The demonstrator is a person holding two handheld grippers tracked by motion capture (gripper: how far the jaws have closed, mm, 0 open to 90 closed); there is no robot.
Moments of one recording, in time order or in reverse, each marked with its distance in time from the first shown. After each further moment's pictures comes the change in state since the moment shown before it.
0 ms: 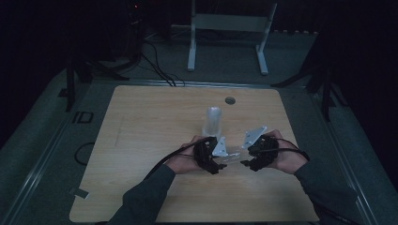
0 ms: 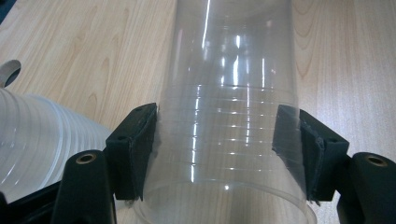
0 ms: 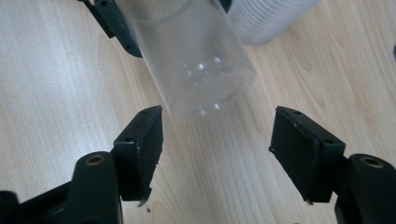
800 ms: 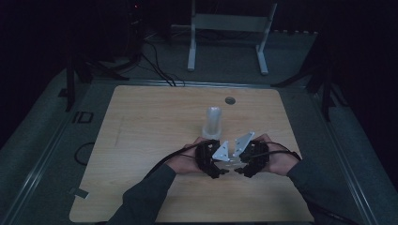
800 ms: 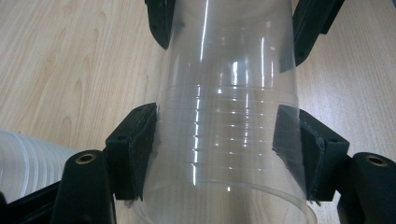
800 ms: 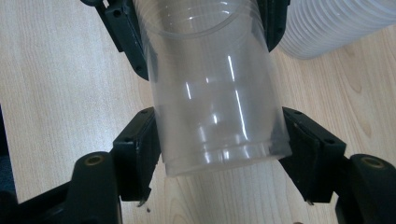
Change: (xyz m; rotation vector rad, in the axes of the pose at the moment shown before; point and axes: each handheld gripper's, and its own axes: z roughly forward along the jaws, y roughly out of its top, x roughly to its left) left arm -0.008 0.005 -0.004 -0.038 -0.087 0.067; right arm 0.014 0.013 0.018 0.031 0.098 -0.091
